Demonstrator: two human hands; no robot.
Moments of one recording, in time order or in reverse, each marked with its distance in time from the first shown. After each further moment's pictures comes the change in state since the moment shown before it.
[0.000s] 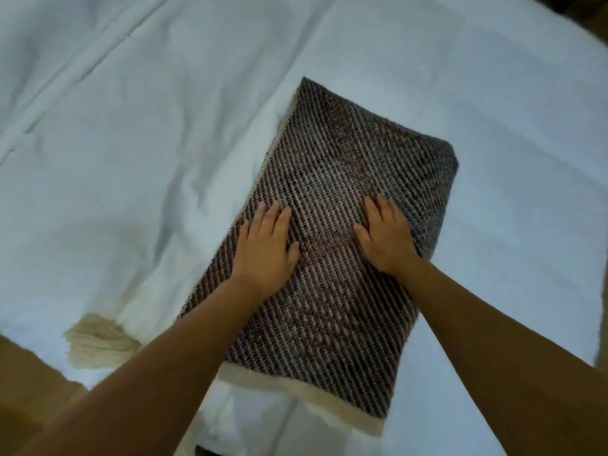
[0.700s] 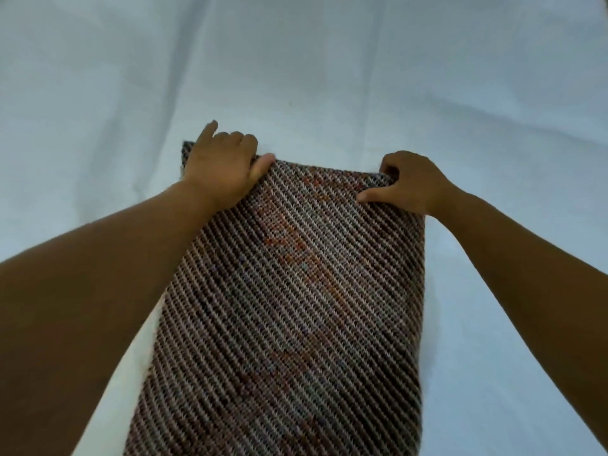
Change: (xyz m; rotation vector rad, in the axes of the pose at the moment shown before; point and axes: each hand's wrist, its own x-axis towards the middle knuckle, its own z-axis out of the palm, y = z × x) left_hand 0.304 0.054 -0.043 0.401 0.154 0.492; right_hand 0.163 0.136 -0.090 0.334 0.030 0.111
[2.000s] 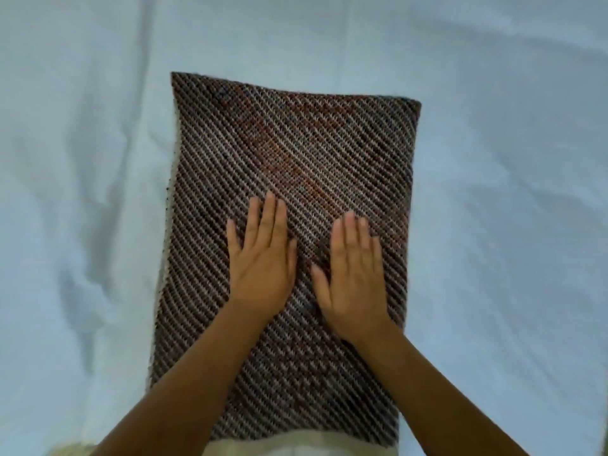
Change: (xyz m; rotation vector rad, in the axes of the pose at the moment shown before) left_hand -0.193 0.144 0.019 -0.179 -0.164 -0.225; right_hand -0.219 -0.066 0.150 -0.141 0.257 0.032
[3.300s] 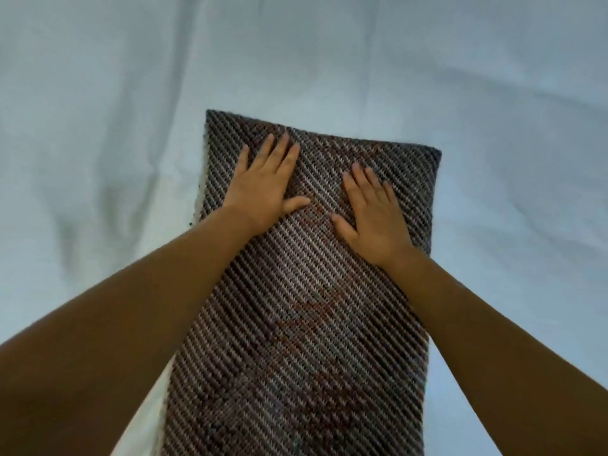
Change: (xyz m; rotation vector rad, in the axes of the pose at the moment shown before) left_hand 0.149 -0.058 -0.044 0.152 -0.119 0.218; right_hand 0.144 0.029 -0.016 -0.112 -0.154 -0.132
